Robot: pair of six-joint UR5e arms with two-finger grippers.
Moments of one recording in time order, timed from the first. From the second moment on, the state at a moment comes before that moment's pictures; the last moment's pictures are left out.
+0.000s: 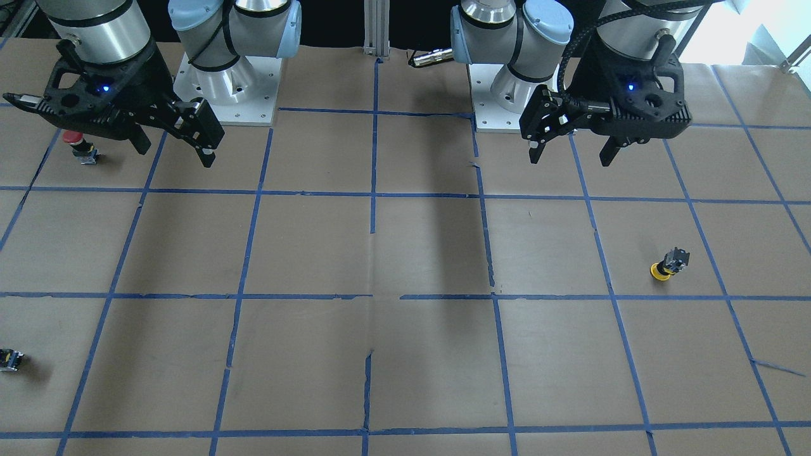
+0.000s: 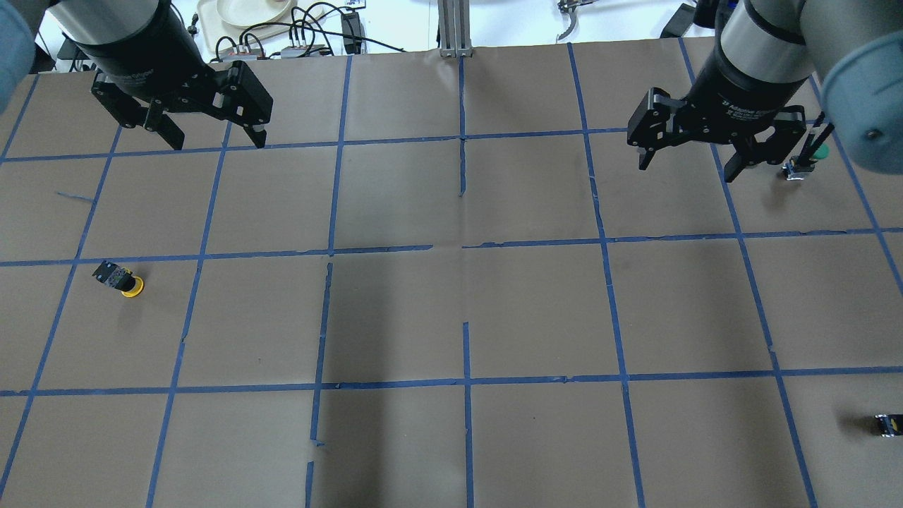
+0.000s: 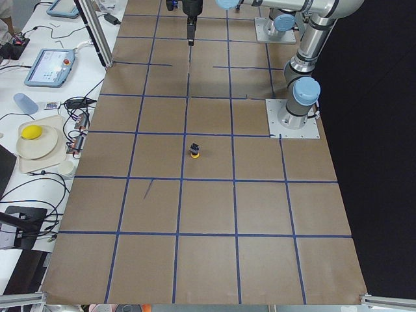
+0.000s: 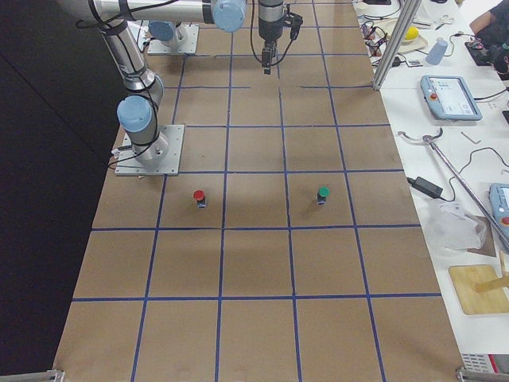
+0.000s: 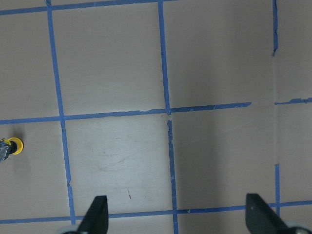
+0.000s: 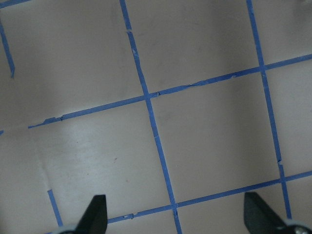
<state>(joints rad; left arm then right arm) -1.55 -1.59 -1.46 -1.62 1.57 0.03 1.54 -1.63 1.64 -1.61 -1.55 0.19</state>
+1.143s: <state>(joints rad) -1.27 -1.69 -1.53 -1.59 1.57 0.42 1.56 -1.70 1.63 -1.54 -1.52 0.19</state>
